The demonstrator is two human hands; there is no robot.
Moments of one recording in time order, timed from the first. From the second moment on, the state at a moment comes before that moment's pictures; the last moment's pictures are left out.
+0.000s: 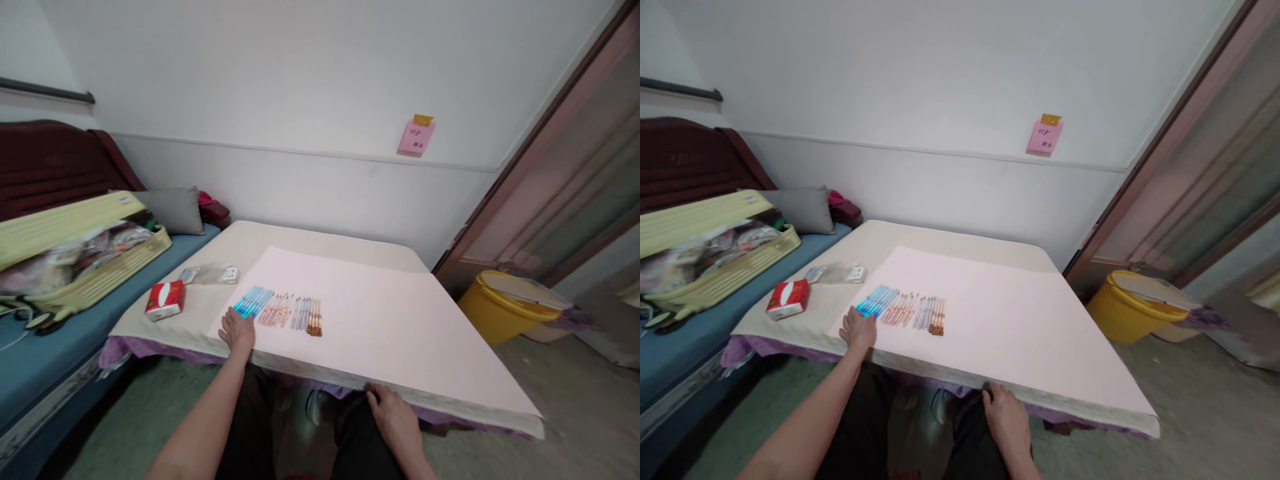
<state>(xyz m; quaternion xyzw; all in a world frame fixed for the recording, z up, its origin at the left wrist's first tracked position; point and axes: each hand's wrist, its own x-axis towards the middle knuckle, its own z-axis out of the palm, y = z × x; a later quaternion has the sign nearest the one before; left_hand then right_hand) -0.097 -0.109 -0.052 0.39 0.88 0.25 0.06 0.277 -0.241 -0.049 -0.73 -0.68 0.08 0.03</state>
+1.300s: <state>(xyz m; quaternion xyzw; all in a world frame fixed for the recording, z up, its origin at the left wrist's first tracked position) -0.102 -0.210 -0.011 0.68 0.72 0.05 0.13 0.262 -0.255 -0.014 -0.74 -0.67 0.03 -0.02</state>
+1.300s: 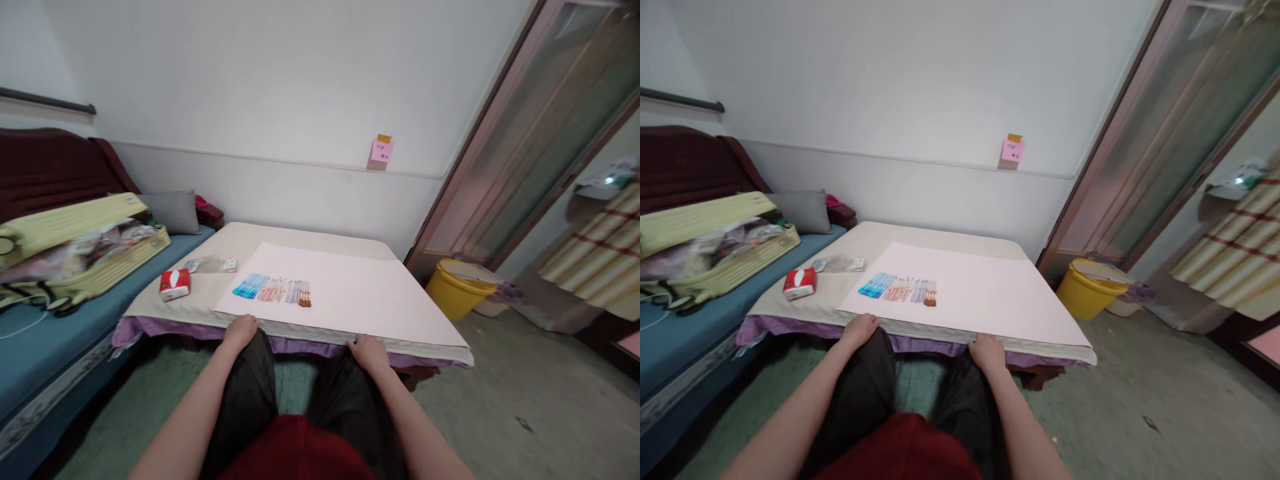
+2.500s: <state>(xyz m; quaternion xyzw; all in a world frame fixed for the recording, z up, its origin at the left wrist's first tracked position) 0.008 -0.083 0.039 0.76 0.59 0.22 0.19 0.229 -0.149 0.001 -0.63 -0.76 0.19 -0.01</state>
